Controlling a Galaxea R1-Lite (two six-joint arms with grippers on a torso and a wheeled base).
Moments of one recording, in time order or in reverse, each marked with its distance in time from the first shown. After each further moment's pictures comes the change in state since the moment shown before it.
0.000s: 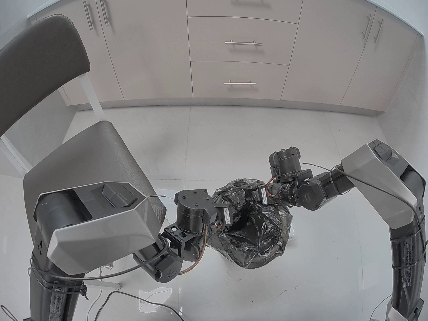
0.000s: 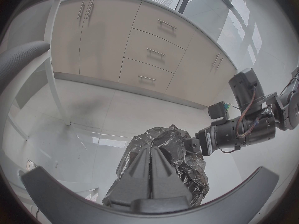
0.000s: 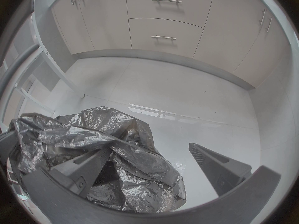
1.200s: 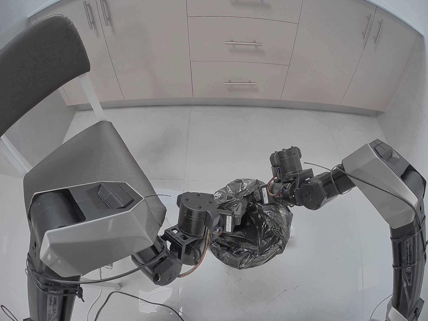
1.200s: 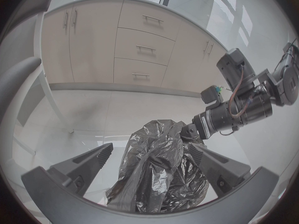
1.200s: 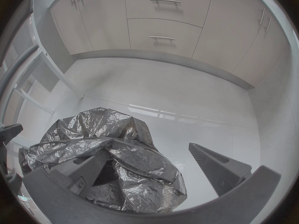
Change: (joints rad) left arm -0.021 -0.032 0.027 0.060 0.001 0.131; right arm -0.004 -0.003 0.002 0.000 0.000 0.003
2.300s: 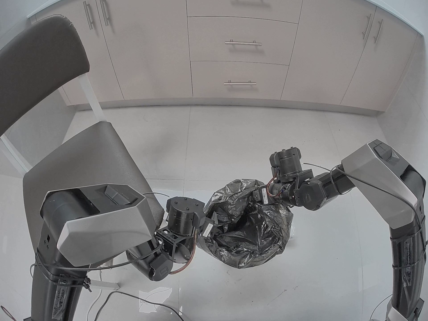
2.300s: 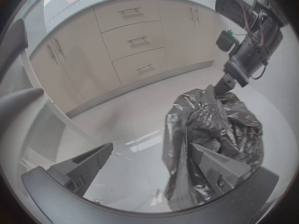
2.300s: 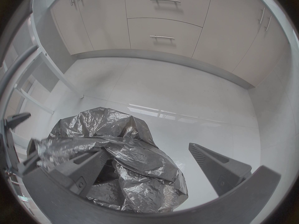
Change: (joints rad) left arm 0.095 0.082 0.008 -0.026 0.121 0.403; right arm 0.001 0.002 0.003 -0.003 0.000 0.003
